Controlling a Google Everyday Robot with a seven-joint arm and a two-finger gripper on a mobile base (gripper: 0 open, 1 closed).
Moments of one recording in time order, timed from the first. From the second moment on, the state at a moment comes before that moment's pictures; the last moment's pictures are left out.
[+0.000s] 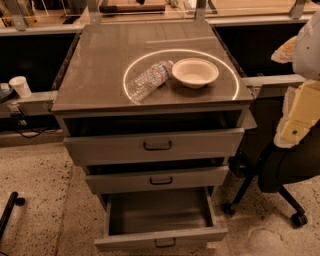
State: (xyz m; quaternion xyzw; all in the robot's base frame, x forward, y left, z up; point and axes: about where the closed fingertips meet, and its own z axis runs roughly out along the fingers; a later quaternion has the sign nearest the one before) arm 0.438 -0.216 0.977 -0.60 0.78 -0.04 0.16
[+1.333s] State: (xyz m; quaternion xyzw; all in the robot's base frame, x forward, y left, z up) arm 0.403 -0.126 0.803 -0.64 0.73 0.14 0.18
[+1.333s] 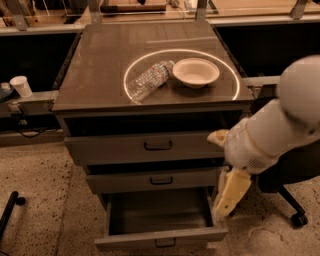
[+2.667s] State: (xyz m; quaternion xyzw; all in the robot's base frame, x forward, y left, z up) arm 0.387 -0.119 0.629 -0.55 0.73 0.30 0.28
